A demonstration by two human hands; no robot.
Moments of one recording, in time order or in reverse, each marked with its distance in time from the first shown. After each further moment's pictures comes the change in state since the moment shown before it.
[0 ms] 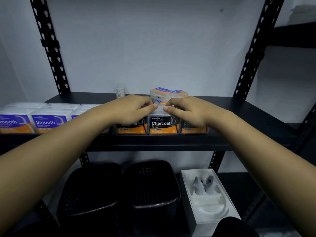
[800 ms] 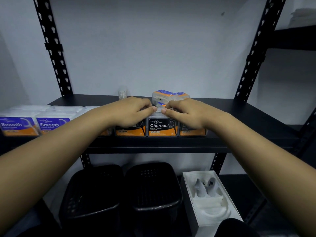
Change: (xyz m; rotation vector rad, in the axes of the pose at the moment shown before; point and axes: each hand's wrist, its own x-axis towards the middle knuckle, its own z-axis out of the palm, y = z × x) left_hand -0.004 -0.008 -0.005 0.013 -0.037 -0.020; right_hand 0.006 -0.008 0.002 -0.021 -0.004 -0.012
